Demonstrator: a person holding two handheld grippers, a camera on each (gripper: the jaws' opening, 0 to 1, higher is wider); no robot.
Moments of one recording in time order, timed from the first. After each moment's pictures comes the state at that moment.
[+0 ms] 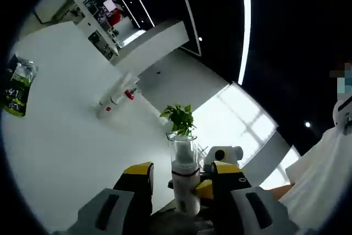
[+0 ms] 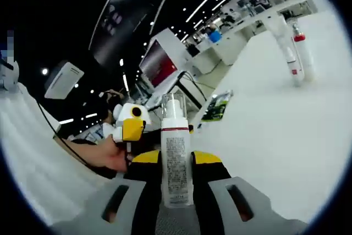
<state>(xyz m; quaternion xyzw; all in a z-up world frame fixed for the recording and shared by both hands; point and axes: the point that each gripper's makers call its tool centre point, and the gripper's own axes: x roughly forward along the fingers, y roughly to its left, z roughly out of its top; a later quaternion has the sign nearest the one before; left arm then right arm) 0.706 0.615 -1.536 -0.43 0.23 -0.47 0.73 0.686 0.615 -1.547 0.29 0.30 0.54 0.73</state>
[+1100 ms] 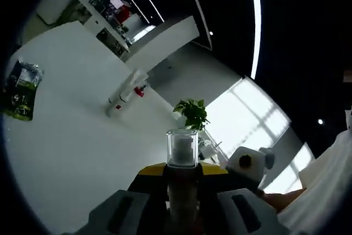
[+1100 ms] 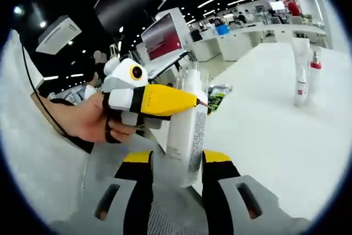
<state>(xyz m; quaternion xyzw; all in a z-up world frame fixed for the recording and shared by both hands) 0.717 0.612 -1.549 -0.36 0.27 -0.41 0.79 0.682 0.631 -1.587 0.04 0.31 0.49 0.81</state>
